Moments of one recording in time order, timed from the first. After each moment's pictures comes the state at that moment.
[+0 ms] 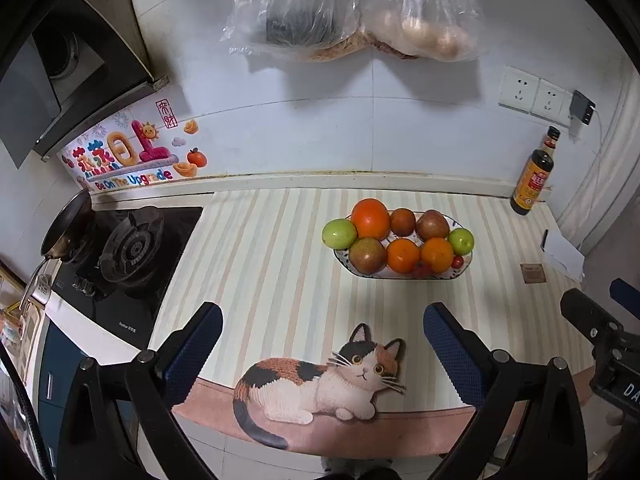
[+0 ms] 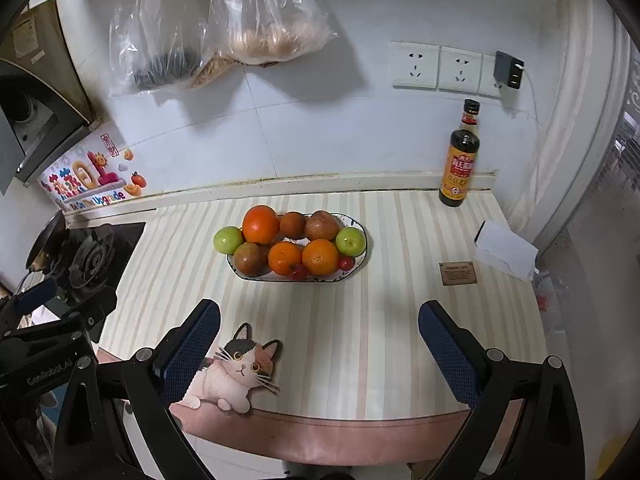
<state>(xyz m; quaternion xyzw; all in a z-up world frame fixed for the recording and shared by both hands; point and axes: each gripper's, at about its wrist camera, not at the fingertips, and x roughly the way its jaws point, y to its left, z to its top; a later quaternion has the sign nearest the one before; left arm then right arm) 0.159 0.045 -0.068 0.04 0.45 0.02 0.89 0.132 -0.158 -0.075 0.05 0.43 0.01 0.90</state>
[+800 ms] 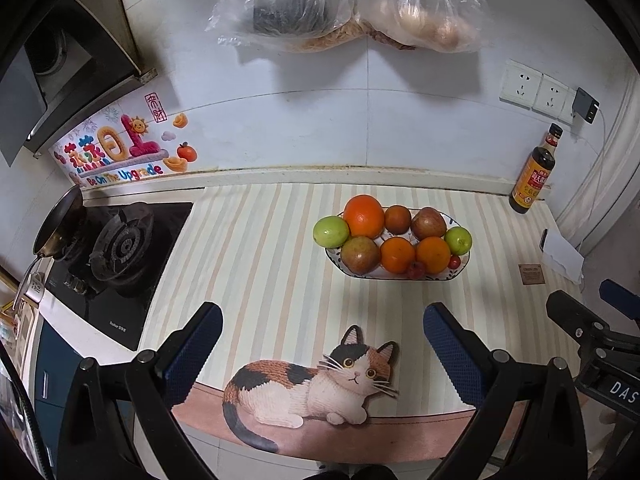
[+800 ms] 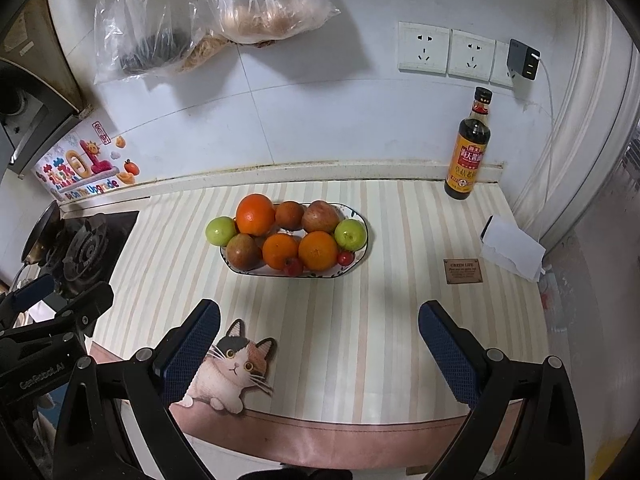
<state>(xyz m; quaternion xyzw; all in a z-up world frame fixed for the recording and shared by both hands) 0.177 0.041 -0.076 0.04 0.46 0.01 0.89 0.152 -0.158 -0.088 0.05 0.46 0.01 0.89</state>
